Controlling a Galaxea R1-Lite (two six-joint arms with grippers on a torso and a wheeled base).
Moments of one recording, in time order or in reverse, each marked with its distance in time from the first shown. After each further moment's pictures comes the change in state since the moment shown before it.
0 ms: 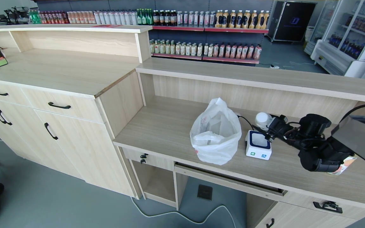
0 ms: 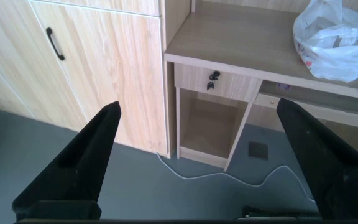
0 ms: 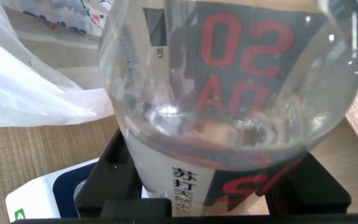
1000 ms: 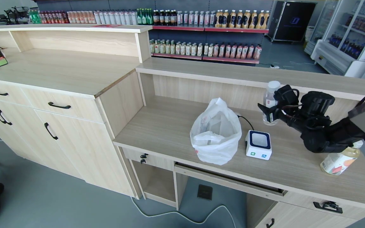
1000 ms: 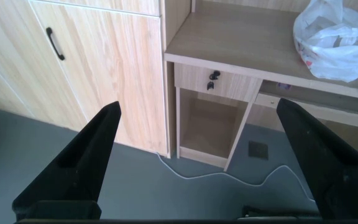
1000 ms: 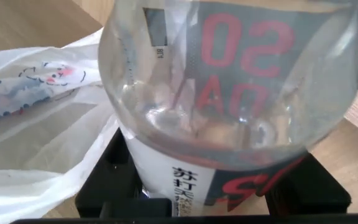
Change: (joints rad) left arm 0.000 0.000 0.000 0.000 0.000 0.000; right arm 0.066 -0.209 -0.064 0.281 -0.388 0.486
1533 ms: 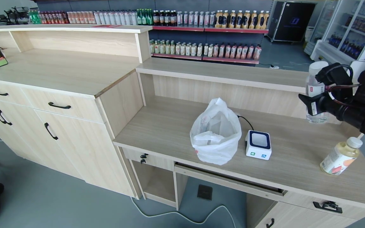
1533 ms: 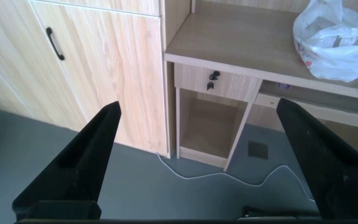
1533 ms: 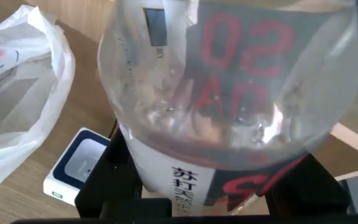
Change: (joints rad) left arm 0.000 0.000 0.000 0.000 0.000 0.000; right arm -0.065 -0.458 0.276 0.249 -0.232 -0.088
